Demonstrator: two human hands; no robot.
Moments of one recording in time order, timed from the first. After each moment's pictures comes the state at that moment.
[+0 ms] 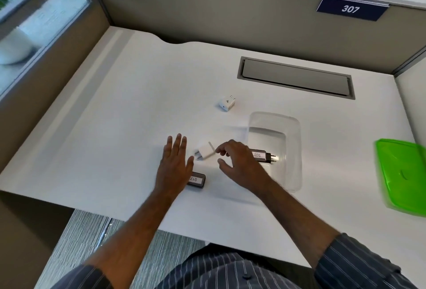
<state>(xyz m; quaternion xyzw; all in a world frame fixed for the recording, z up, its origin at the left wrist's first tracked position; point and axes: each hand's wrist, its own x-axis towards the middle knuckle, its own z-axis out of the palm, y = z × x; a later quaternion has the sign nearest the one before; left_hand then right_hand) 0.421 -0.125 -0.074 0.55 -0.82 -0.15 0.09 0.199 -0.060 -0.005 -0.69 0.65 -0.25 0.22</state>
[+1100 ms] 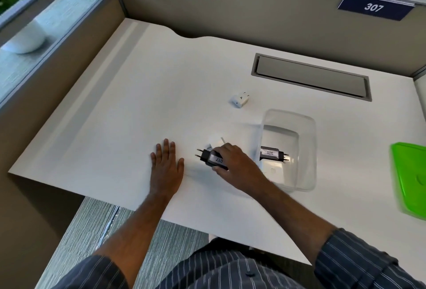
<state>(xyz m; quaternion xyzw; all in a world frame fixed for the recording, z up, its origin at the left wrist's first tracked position) 0.480 -0.120 -0.106 0.63 -0.75 -0.18 0.02 0.241 -0.065 -0.019 -0.72 0.63 -0.16 0.24</state>
